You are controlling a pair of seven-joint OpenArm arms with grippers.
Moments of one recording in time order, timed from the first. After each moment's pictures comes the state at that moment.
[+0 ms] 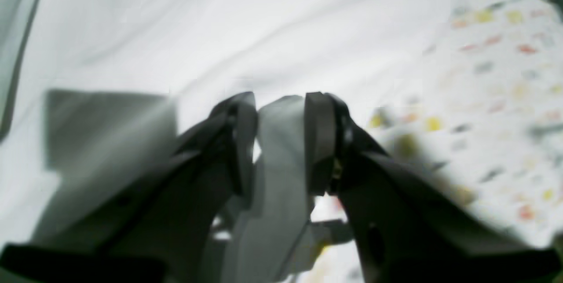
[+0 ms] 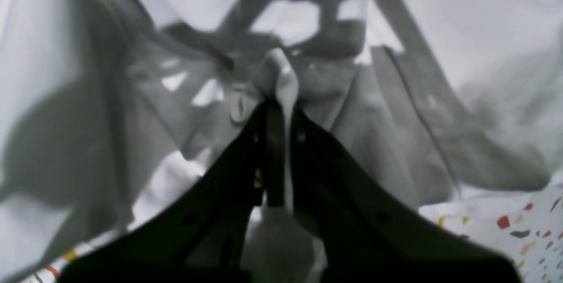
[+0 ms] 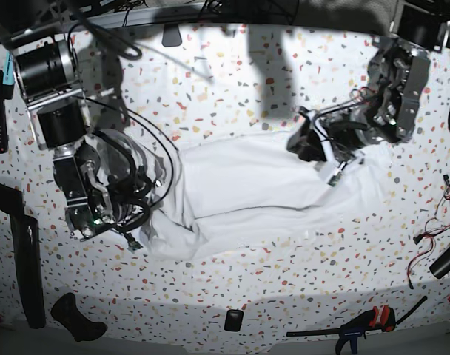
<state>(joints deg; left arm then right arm) -2.5 -22.2 16.1 76.6 -26.5 -25.9 35.2 29.9 17.2 -21.6 59.7 19.5 27.3 -65.4</state>
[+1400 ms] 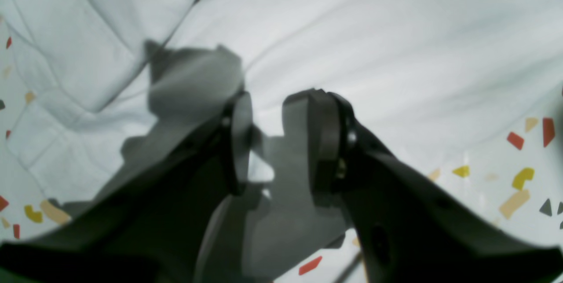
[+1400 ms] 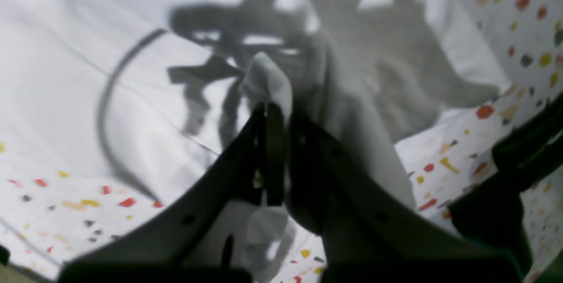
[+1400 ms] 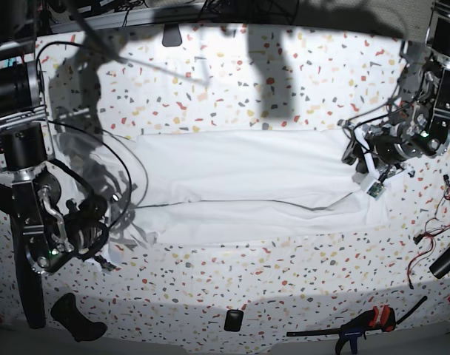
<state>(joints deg) -4.5 -30.2 15.8 76.5 -20.5 -22.2 38.0 38.0 29.8 -22.2 63.7 27.1 34.6 -73.1</state>
